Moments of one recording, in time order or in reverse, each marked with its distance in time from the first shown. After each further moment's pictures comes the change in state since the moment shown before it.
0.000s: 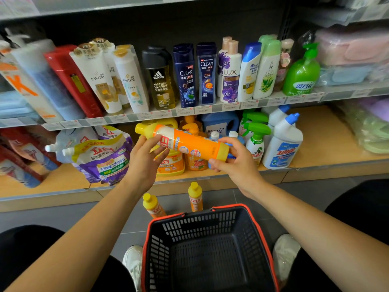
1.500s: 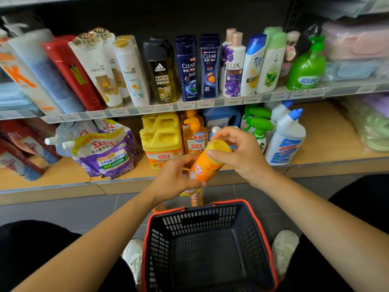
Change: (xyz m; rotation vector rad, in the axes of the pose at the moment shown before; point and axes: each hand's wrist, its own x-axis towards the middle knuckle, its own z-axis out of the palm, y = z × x) left_hand -0.033 -0.040 0.013 0.997 -0.530 0.275; right_hand -0.003 -0.045 0.001 -0.179 -0.121 -0.181
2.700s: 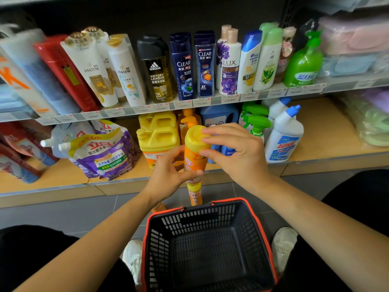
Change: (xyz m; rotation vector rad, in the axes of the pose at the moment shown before) left_hand -0.003 0.005 0.003 -0.249 0.231 0.009; right_hand -0.012 -0.016 0.006 -0.390 0.184 -0.563
